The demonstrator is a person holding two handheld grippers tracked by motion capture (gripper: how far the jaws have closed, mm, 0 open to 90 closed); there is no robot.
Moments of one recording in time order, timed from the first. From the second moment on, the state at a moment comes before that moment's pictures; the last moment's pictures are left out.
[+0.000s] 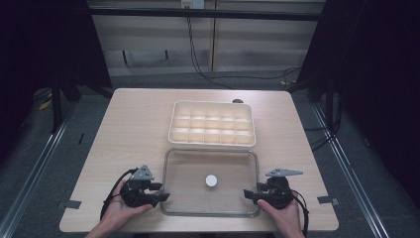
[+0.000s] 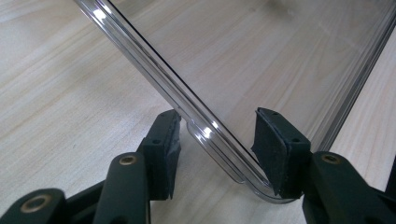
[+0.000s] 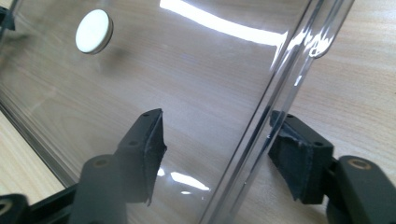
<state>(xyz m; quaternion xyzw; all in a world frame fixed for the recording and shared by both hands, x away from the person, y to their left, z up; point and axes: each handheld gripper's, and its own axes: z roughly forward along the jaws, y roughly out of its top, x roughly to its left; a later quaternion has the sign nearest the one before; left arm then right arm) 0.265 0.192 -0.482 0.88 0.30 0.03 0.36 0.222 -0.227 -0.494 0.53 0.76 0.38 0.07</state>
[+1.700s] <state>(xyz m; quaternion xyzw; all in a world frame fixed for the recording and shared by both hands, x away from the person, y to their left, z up) 0.255 0.240 -0.459 0.83 0.35 0.09 0.43 0.185 -0.276 -0.451 0.48 0.70 0.50 0.16</state>
